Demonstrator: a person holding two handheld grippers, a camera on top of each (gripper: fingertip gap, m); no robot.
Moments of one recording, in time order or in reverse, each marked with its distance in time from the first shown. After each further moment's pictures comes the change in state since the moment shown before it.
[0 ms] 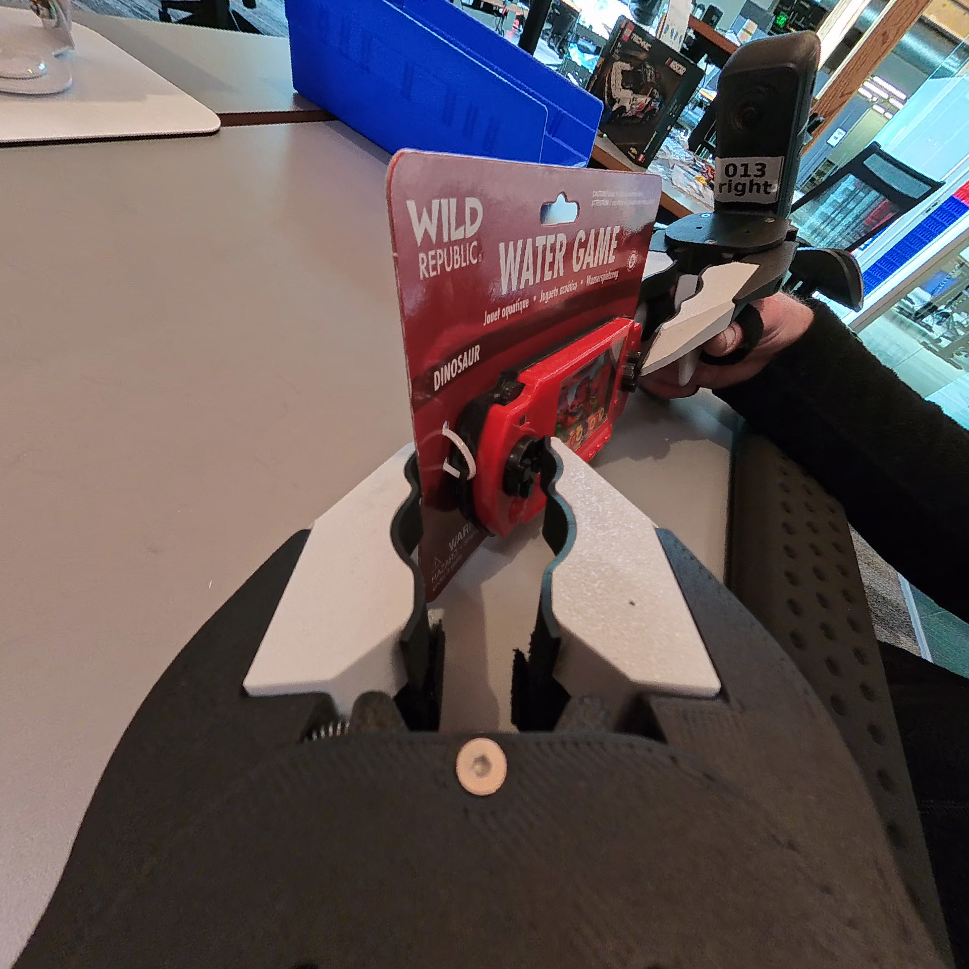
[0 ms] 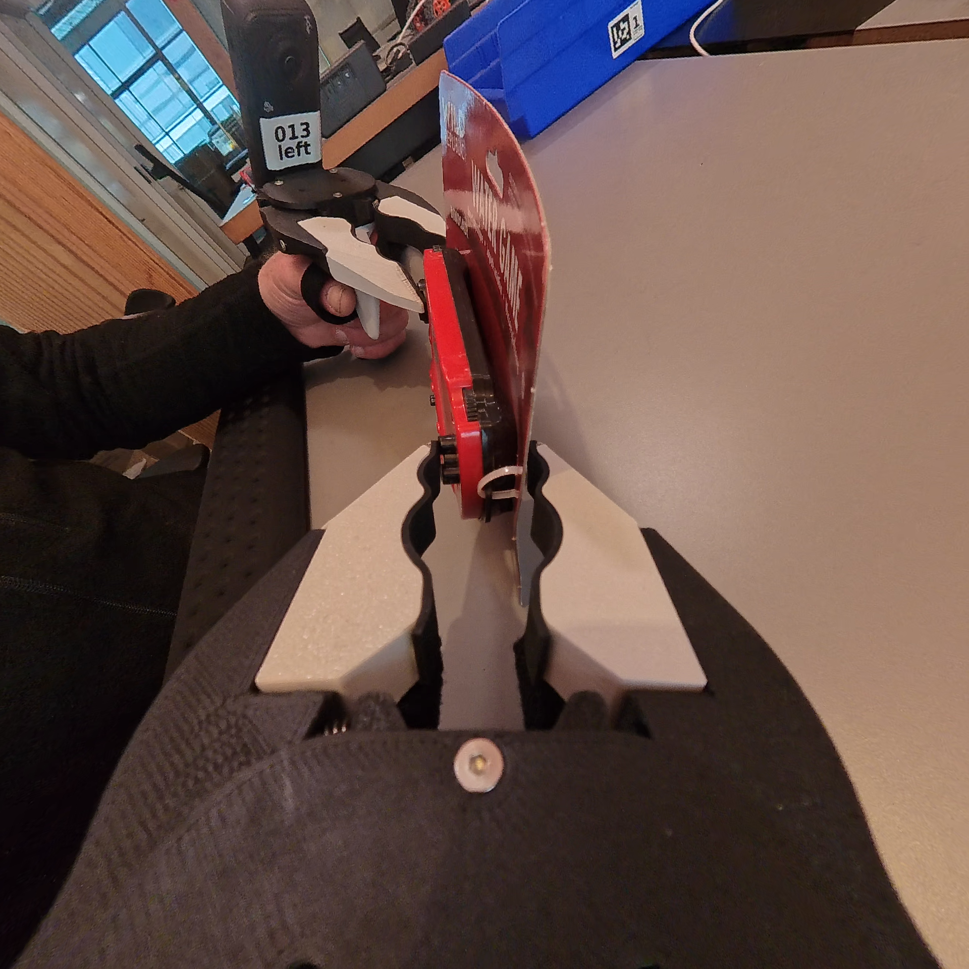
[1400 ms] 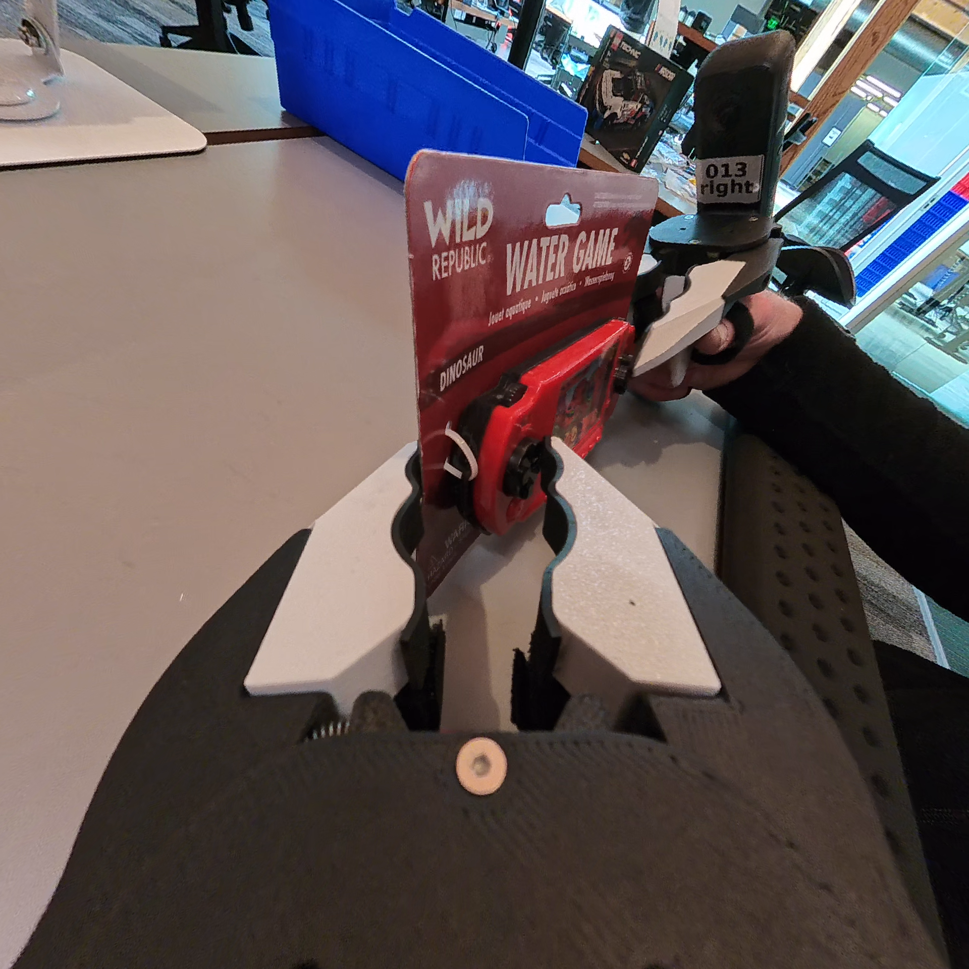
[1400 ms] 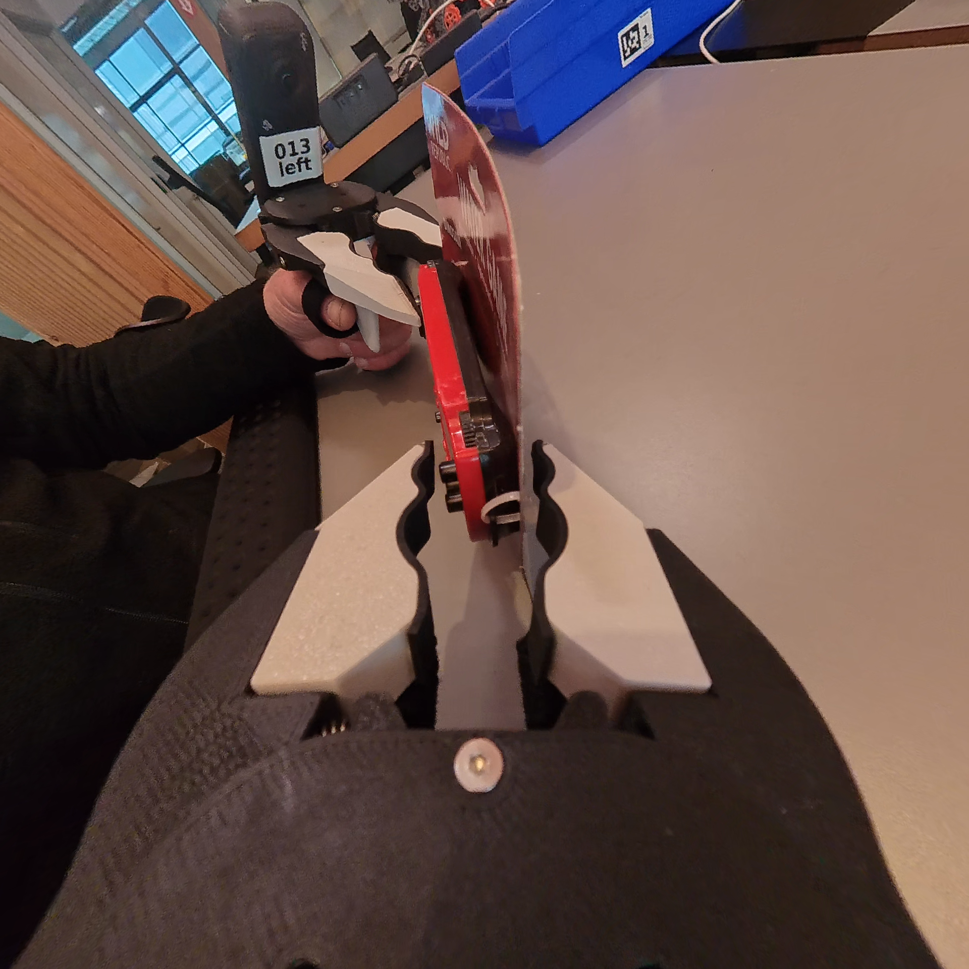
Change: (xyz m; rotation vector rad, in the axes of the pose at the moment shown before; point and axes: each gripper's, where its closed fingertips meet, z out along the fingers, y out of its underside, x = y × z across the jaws) left arm 0.011 -0.001 0.002 0.016 0.003 0.025; right arm -0.005 -0.002 -0.001 0.012 -0.017 0.006
